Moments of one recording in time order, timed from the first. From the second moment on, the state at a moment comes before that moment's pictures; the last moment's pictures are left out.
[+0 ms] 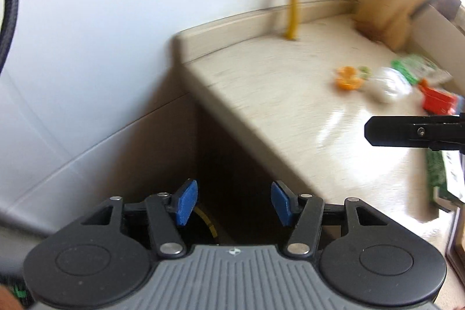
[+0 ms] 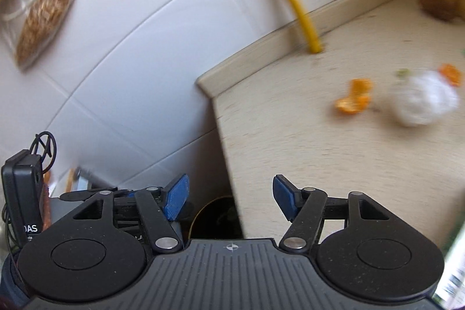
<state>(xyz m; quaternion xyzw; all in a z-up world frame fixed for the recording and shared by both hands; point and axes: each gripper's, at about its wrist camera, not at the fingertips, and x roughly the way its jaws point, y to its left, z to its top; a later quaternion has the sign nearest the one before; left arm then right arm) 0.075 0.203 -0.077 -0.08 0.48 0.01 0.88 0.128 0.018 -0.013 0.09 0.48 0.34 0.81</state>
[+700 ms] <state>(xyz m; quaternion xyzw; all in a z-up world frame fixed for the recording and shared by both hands) 0.150 0.092 -0.063 0.02 0.46 -0.14 0.87 0.115 -0.120 0.004 0.17 0.43 0.16 0.87</state>
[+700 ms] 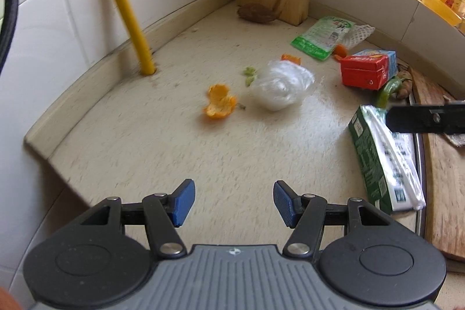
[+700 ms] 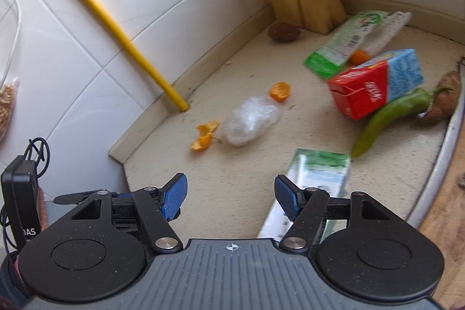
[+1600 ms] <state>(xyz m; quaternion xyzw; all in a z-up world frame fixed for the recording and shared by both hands) 0.247 0.090 -0.096 0.04 0.43 -0.19 0.88 0.235 -0.119 -0.015 0.13 0.46 0.13 0.87</state>
